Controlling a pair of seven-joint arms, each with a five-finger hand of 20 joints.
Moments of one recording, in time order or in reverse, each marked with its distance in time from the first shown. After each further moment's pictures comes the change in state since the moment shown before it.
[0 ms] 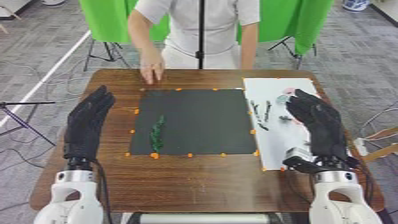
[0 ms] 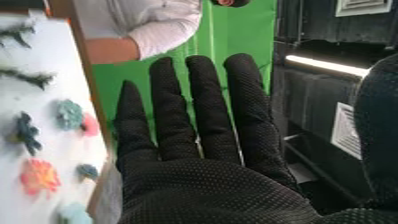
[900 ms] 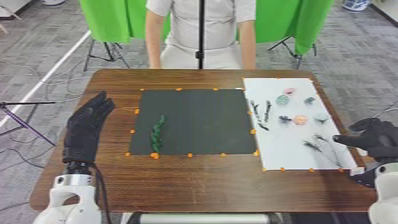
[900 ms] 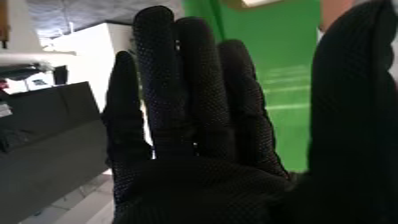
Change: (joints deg) left arm 1.3 0.0 -0.7 0.1 1.2 0.1 -0.7; right arm -3.2 14.9 13.5 -2.3 -63.9 -12.1 32.8
